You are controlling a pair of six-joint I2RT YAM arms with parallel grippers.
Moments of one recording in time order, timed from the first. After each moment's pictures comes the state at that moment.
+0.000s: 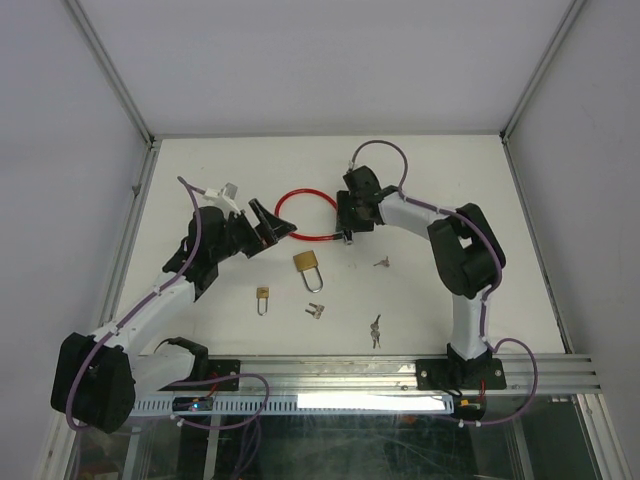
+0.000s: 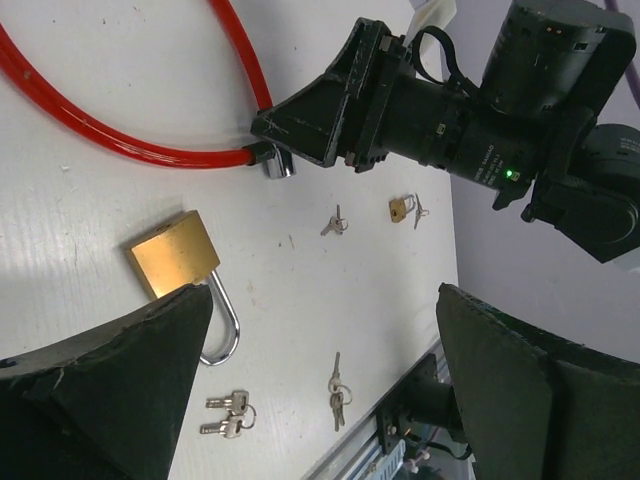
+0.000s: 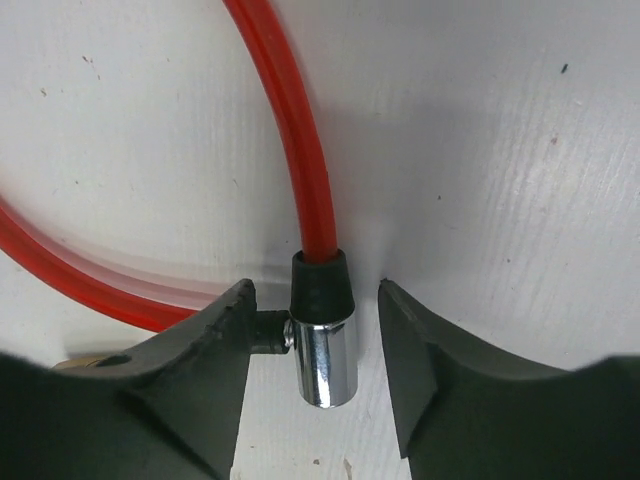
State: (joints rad) left arm -0.35 1.08 0.59 0.12 0.37 -0.91; right arm 0.56 1.98 1.35 -0.37 0.02 0.50
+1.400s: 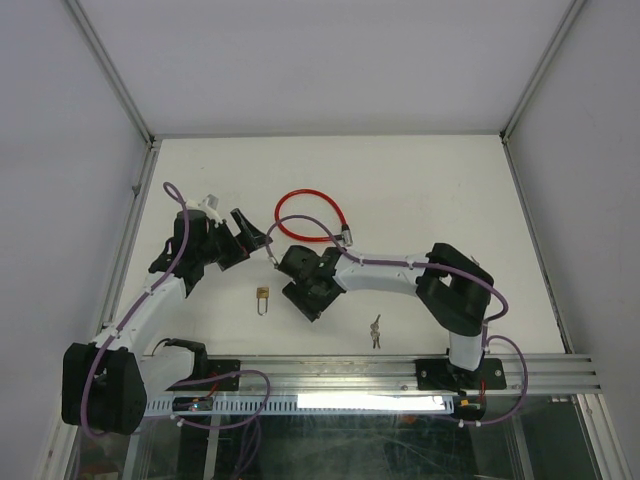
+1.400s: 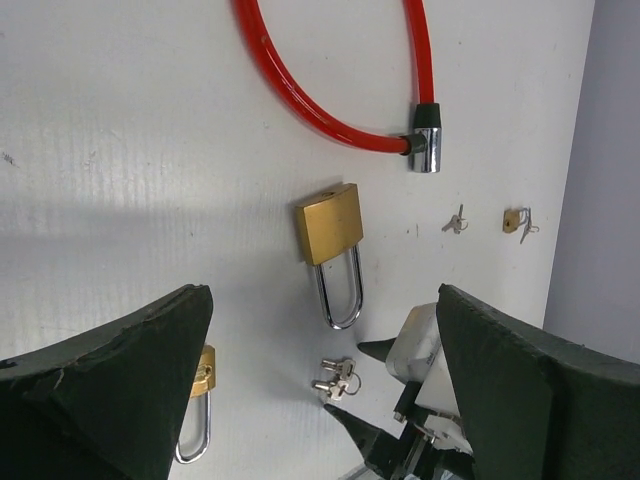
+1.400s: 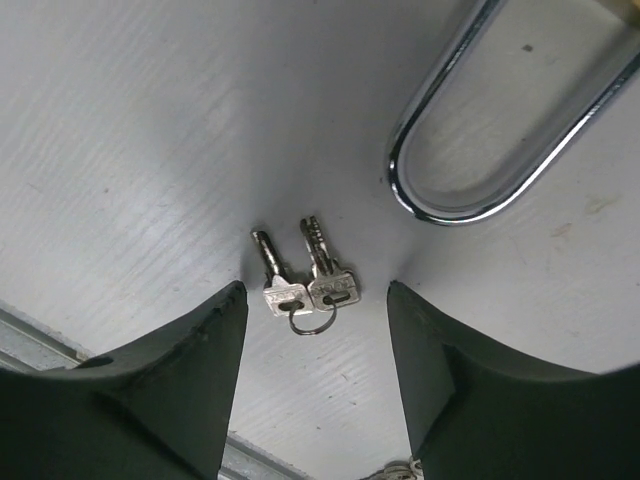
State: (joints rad) left arm -0.16 1.05 0.58 -0.16 0.38 -0.74; right arm 1.13 1.86 1.24 -0.66 0.05 0.27
